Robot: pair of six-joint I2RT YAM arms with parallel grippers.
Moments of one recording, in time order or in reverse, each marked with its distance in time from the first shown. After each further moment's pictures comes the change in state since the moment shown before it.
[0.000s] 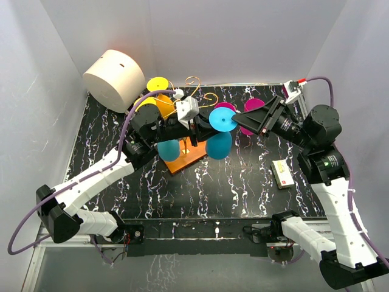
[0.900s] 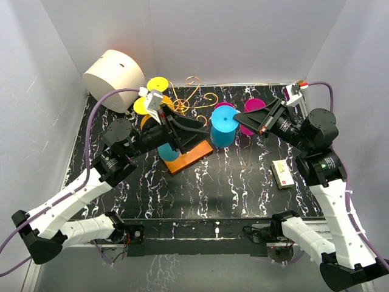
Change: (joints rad) left arm 0.005 -0.236 -0.129 -0.063 -0.214 -0.500; right arm 0.000 -0.021 -0.069 0.045 0.073 0.056
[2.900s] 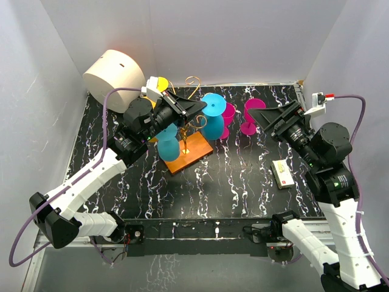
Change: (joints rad) left arm 0.107 0.195 0.138 -0.151 -0.273 -0.787; right arm 0.001 -0.117 0.005 -0.141 0.333 -0.181
